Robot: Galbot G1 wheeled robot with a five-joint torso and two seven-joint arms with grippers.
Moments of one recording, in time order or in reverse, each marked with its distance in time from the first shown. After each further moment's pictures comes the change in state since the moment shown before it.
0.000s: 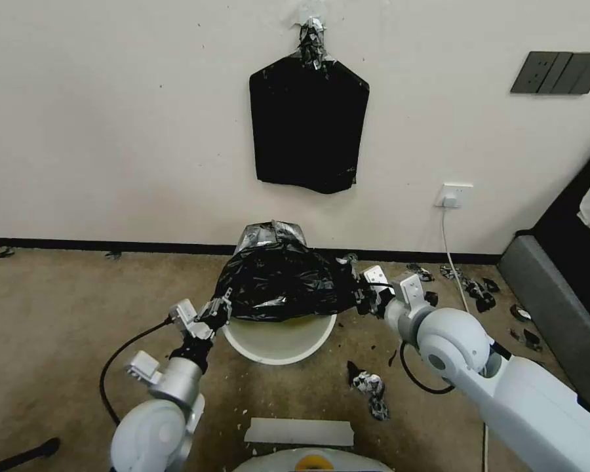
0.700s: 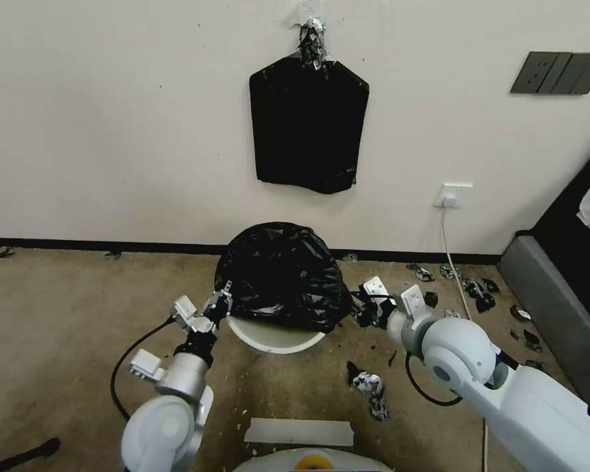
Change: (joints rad) left arm -0.009 -0.061 0.007 -0.005 -0.052 0.014 -0.030; right arm -0.035 -0.013 0.002 0.012 -0.047 0.005 -0.035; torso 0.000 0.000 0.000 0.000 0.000
